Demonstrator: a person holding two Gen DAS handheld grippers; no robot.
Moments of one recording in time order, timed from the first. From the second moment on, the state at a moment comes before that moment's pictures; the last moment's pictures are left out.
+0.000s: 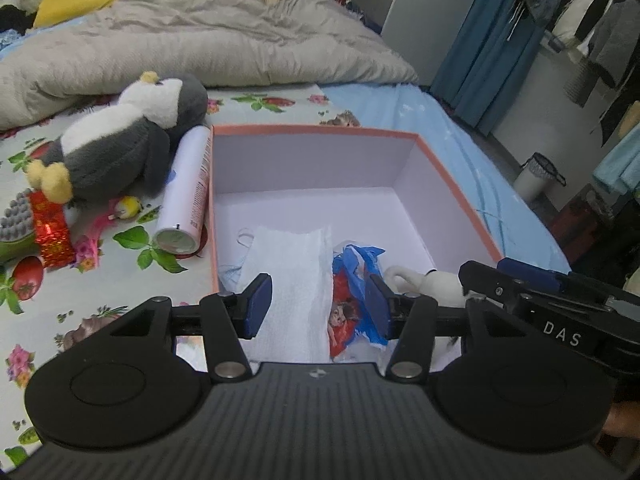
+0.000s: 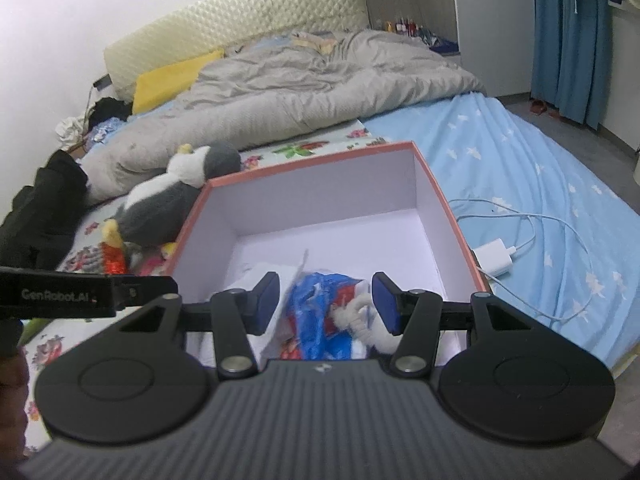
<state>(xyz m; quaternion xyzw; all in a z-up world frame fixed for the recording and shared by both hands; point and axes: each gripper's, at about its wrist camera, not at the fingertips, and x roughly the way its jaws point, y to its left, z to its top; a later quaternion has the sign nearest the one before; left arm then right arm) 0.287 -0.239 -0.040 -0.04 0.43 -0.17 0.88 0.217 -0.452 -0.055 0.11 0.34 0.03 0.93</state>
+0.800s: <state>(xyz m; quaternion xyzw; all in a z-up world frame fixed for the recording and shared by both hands) 0.132 -0.160 0.012 -0.06 0.36 -0.16 0.92 0.093 -0.393 -0.013 0.10 0.28 0.07 0.95</state>
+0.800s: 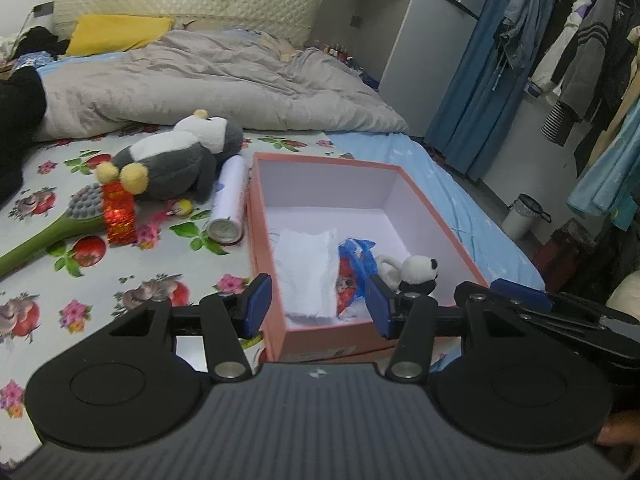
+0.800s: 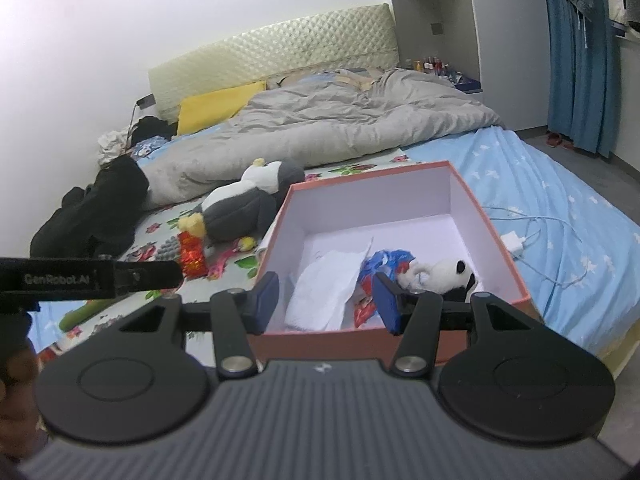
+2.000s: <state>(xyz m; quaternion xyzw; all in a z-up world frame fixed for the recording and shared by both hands) 0.020 -0.016 -0.017 -0.14 0.32 -0.03 0.94 0.052 -0.270 -0.040 0.05 0.30 0.20 0.93</state>
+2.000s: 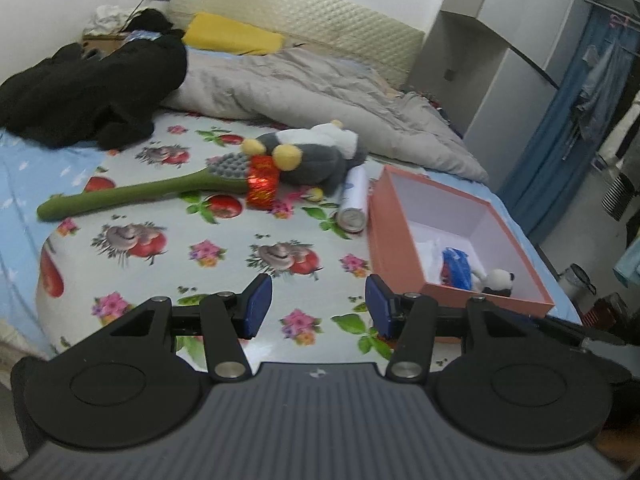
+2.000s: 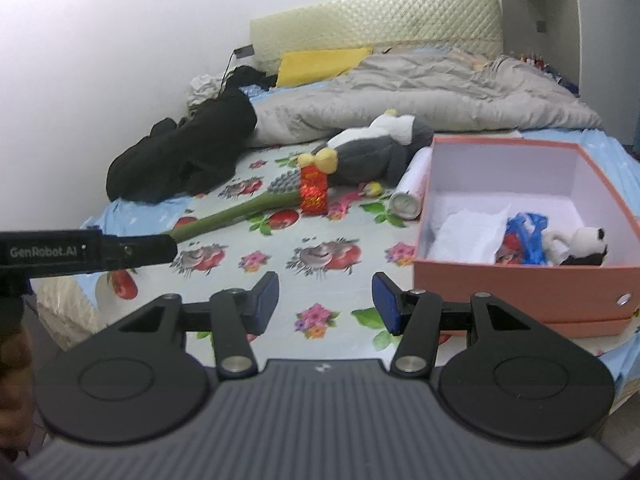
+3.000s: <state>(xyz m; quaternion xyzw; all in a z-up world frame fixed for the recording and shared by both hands) 0.251 0.047 -0.136 -0.18 0.39 -0.01 0.90 0.223 -0.203 -0.104 0.04 0.32 0.17 0.93</state>
